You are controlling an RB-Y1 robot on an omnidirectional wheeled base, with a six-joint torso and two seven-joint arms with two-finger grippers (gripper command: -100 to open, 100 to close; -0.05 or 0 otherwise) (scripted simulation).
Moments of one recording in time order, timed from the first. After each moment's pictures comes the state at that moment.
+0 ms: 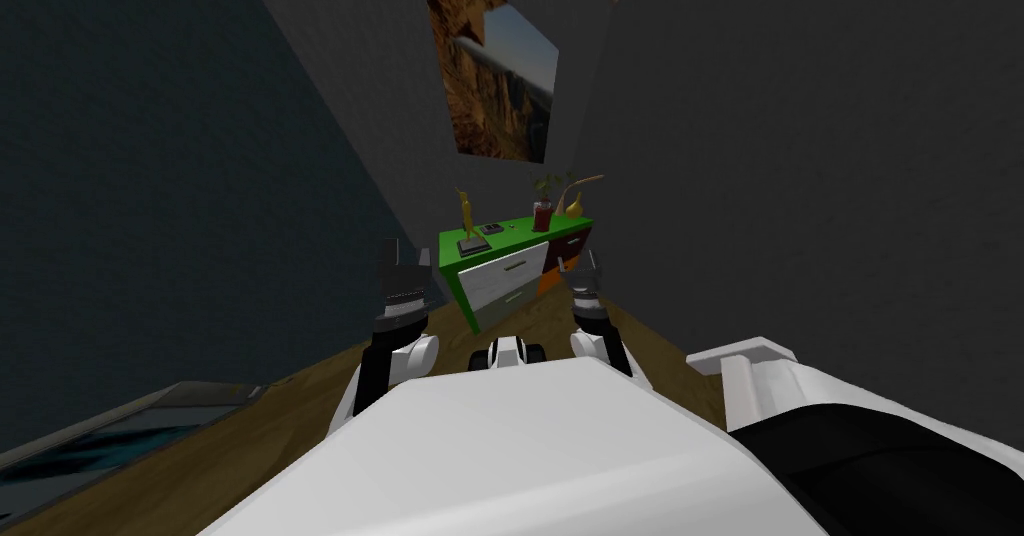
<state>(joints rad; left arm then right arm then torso) 0.45 -0.01 -0.05 -2.37 -0.04 -0.40 0.09 0.49 -0.17 0.09 -2.20 -0.18 -0.53 -0.59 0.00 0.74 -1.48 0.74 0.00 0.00</state>
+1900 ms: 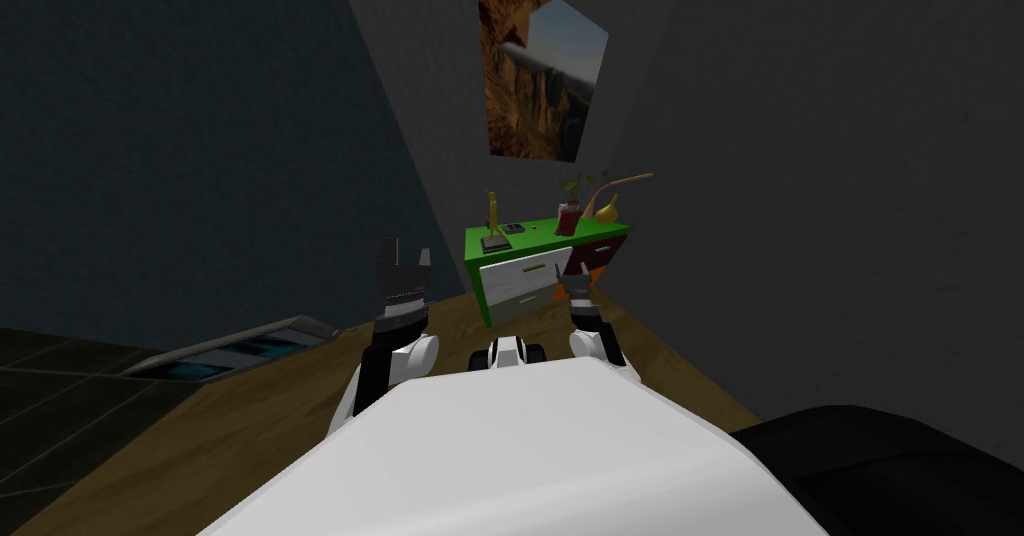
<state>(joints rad) 0.45 -0.01 -0.05 -2.37 -0.04 -0.40 0.09 0.44 -0.25 0.12 -2.04 -0.50 -0.49 -1.11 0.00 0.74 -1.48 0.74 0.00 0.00</state>
